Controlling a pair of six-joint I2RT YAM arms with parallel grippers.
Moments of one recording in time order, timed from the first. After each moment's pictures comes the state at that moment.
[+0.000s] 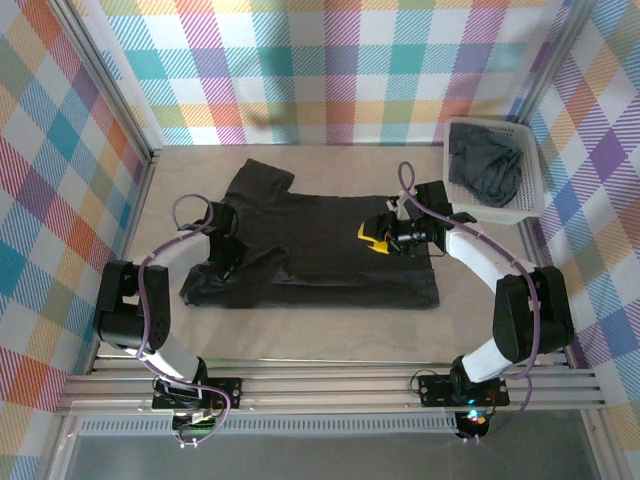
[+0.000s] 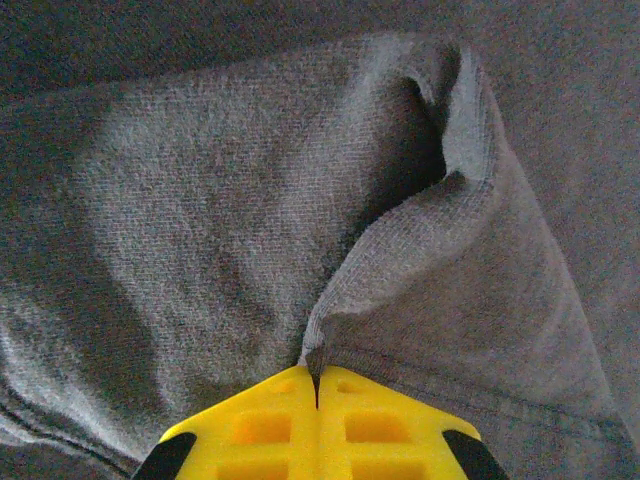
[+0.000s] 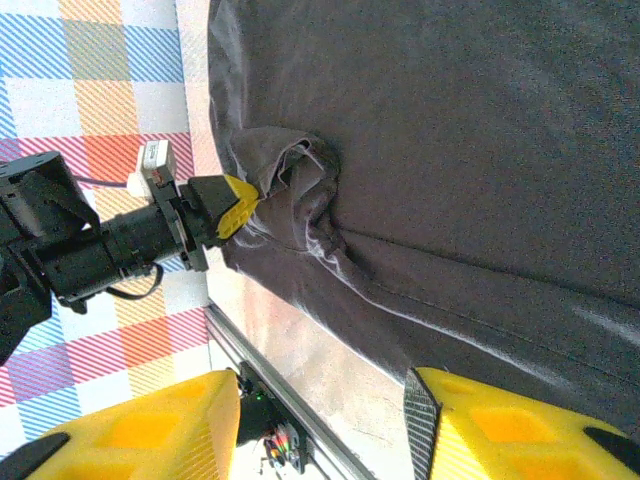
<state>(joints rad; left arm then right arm) -0.15 1.60 0.94 -0.58 0.03 -1.05 0.28 1.53 1.01 -0.39 -0.84 0.68</state>
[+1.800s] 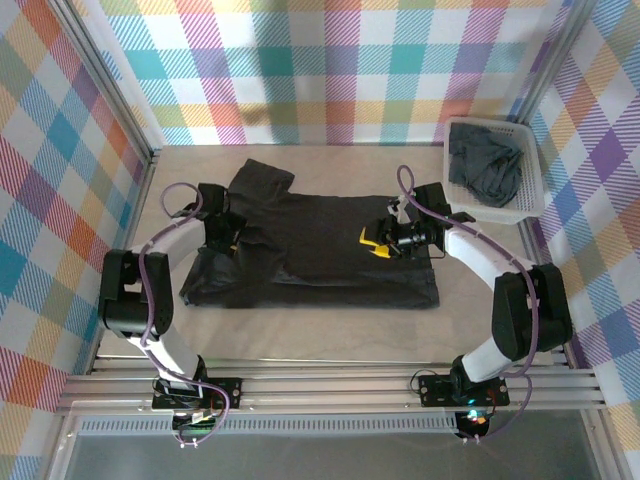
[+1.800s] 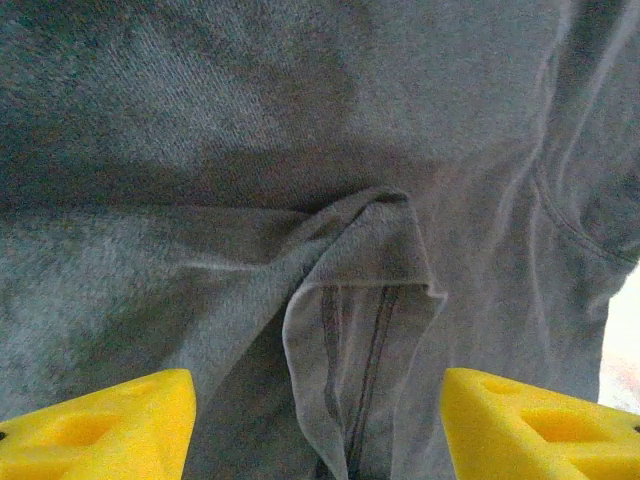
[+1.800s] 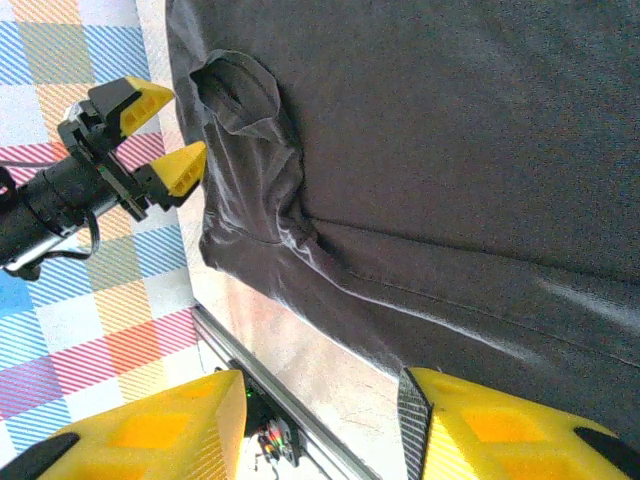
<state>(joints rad) -0.09 1.70 1.06 -0.43 0.13 -1.25 0.28 1.54 1.01 -0.45 -0.82 0.67</state>
